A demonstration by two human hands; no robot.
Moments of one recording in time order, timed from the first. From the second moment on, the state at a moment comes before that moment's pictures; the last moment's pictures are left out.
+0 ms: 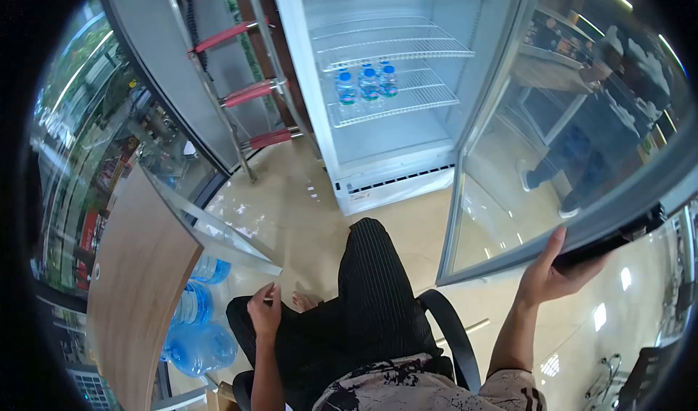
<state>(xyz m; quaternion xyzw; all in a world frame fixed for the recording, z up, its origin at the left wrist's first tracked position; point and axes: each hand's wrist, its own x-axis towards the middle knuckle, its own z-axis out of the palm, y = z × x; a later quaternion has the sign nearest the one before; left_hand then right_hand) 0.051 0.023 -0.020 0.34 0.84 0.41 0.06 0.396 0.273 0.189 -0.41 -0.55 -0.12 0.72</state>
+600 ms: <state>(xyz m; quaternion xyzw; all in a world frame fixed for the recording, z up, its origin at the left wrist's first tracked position) 0.028 0.438 0.042 0.63 0.65 0.37 -0.21 0.452 0.269 0.108 -0.37 -0.53 -0.24 0.72</state>
